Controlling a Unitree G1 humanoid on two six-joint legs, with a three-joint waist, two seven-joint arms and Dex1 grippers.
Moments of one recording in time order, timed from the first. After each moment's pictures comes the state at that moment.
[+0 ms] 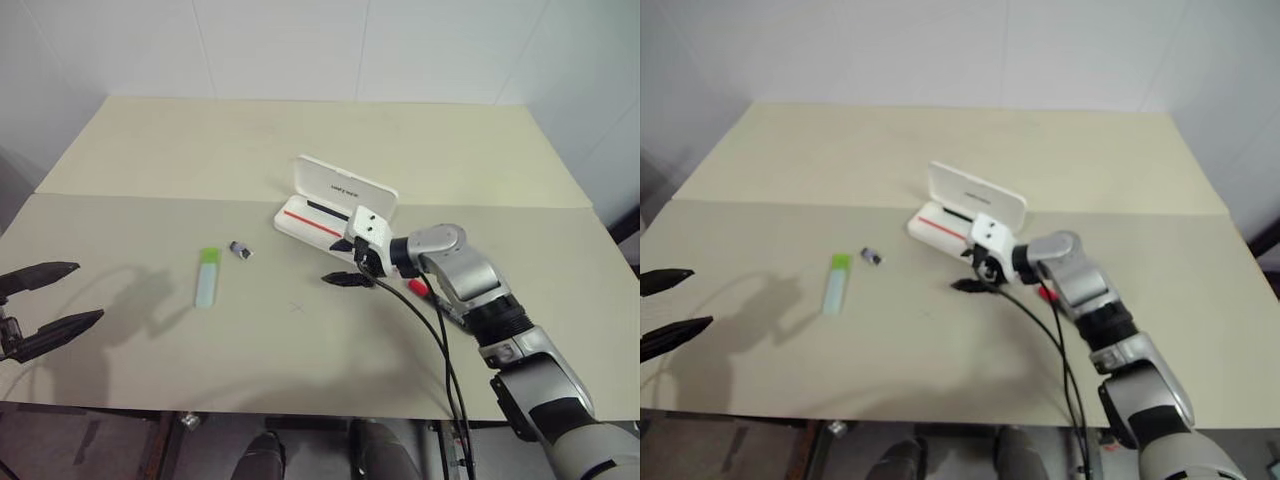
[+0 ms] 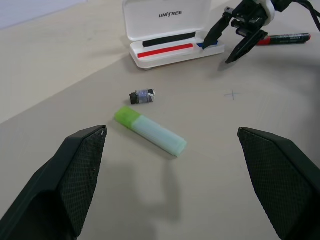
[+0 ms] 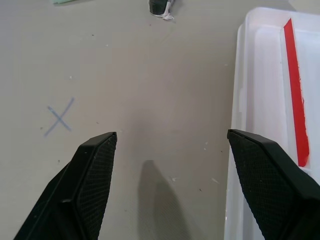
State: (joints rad) left arm 0.14 1.00 0.80 0.08 -0.70 0.27 -1.31; right arm -0.87 -0.39 0.32 0.33 0.08 0.43 1.05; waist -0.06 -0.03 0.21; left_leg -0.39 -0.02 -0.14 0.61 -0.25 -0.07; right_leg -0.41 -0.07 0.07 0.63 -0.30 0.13
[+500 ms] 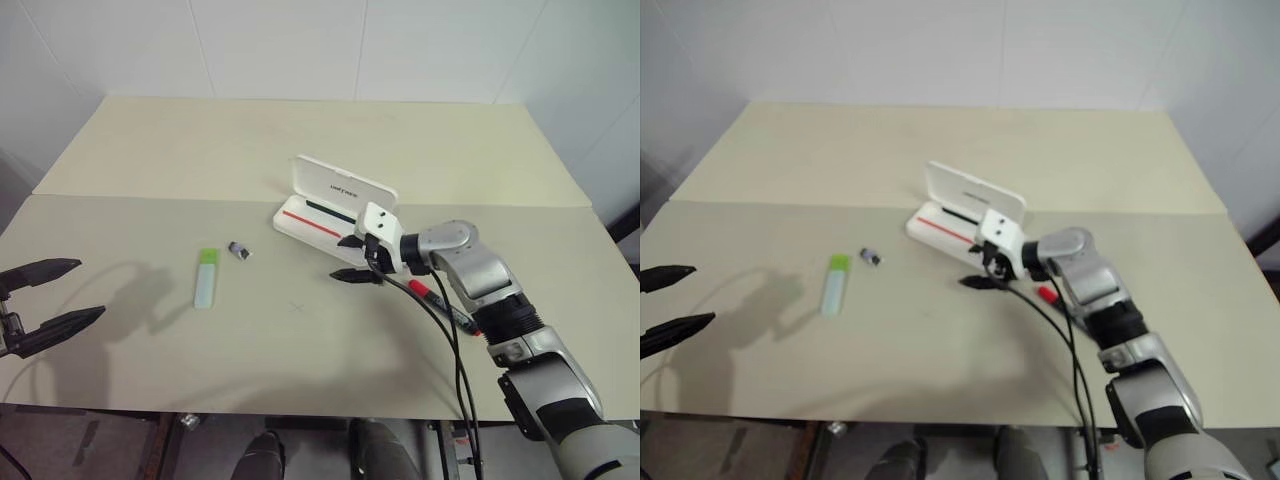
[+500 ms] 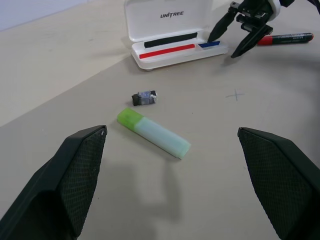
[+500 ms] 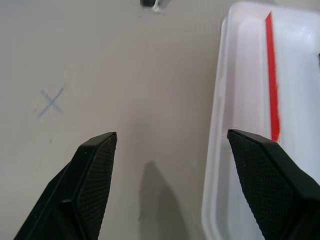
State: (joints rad) left arm 0.13 1.00 0.80 0.07 -0.68 0.26 -1.32; right arm -0.84 -0.46 0.30 0.31 0.09 0.40 1.09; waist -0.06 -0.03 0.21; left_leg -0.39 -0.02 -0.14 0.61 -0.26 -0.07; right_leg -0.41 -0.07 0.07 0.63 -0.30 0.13
